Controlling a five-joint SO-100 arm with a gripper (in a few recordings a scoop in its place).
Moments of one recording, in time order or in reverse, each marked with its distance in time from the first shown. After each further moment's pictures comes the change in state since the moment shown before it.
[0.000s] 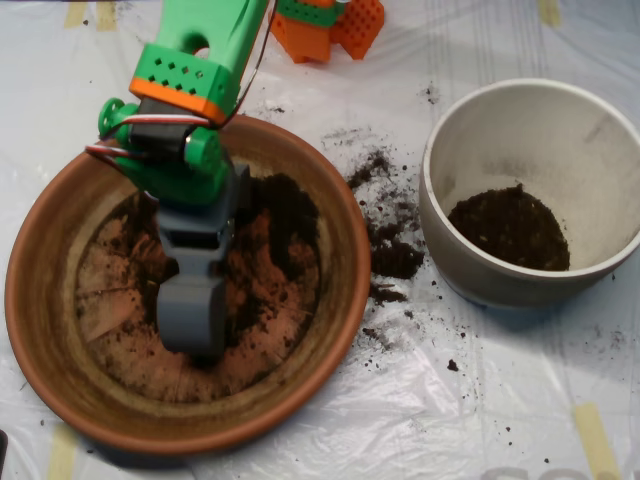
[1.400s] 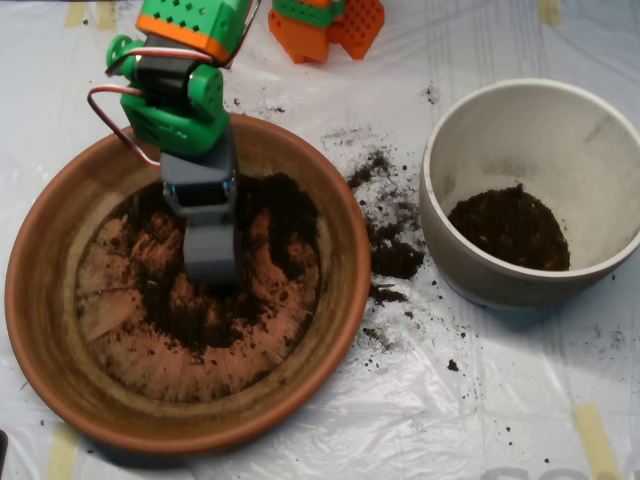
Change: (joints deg) arm 3.5 19.7 25.9 -14.2 -12.7
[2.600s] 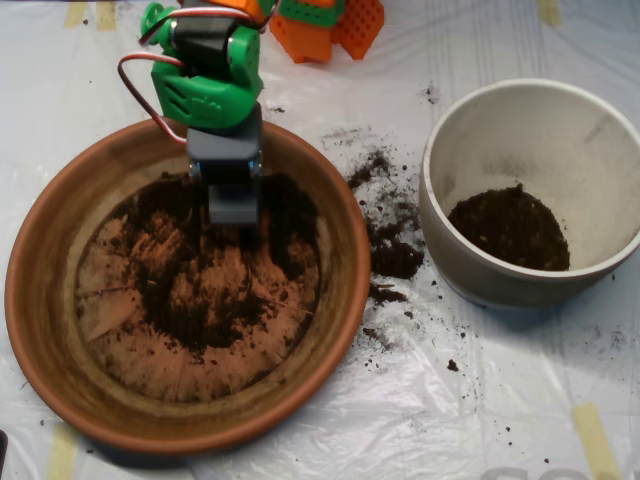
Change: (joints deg) arm -6.1 11.9 6.8 0.4 9.1
